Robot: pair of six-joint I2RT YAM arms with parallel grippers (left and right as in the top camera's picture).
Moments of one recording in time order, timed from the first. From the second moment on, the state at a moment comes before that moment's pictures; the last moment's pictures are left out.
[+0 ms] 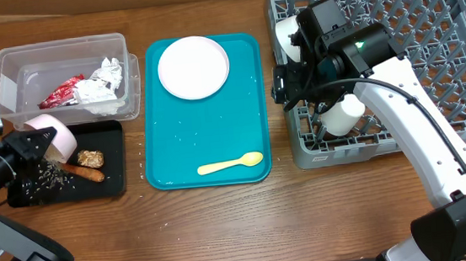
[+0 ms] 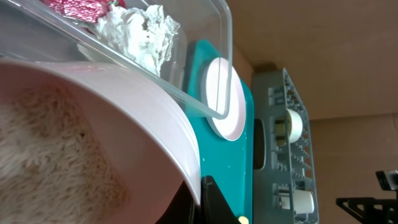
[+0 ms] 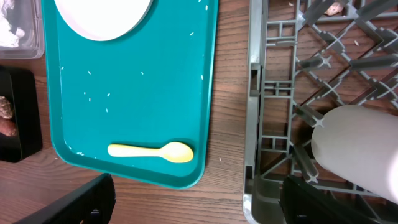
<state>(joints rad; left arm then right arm) 0.86 1.80 1.30 -0.88 1.10 0.21 0.37 1.72 1.71 -1.22 -0.17 0.38</state>
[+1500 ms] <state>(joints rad) 1.06 1.80 1.16 -0.94 1.55 0.53 0.37 1.72 1.71 -1.24 -0.17 0.38</state>
